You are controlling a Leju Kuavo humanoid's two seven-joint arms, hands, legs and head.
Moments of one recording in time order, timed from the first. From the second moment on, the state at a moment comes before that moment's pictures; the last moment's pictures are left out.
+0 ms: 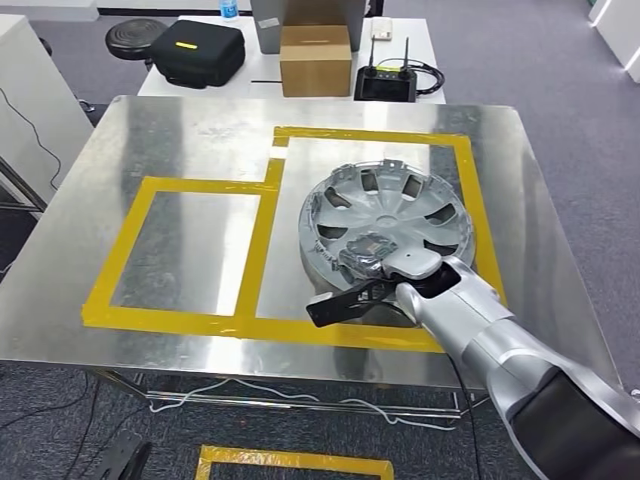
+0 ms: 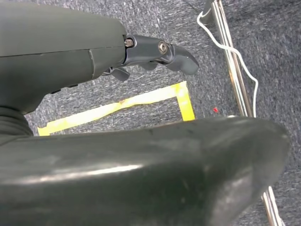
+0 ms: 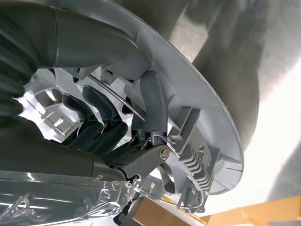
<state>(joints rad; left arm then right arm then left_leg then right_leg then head) -0.08 -0.04 1.25 -0.23 -1.36 -0.13 -0.52 -0.96 0.07 1.04 -0.40 0.92 0.26 -0.28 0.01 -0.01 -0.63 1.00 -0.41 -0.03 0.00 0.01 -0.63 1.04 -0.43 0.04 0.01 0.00</state>
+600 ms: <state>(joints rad) -0.07 -0.04 1.23 -0.22 -1.37 -0.14 -0.53 -0.94 0.07 0.99 -0.39 0.81 0.08 -0.27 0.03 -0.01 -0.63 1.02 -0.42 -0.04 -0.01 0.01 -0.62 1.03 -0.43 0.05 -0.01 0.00</state>
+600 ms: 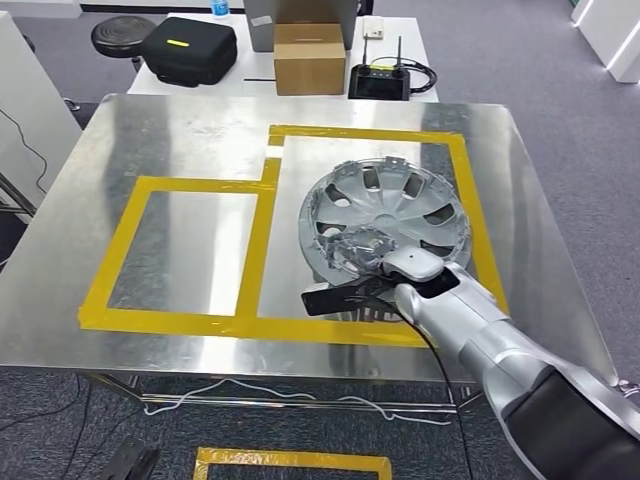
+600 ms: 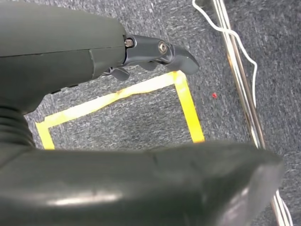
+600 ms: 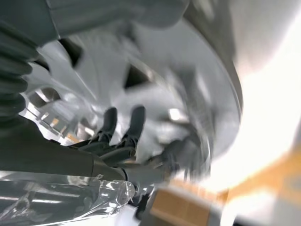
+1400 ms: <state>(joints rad) -0.04 -0.06 1.24 -0.22 -1.29 -0.17 -0.60 -0.03 -0.18 0.10 -1.67 0.53 -0.46 -0.62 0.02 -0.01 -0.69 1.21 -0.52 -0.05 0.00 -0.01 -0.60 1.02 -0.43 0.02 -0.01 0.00</state>
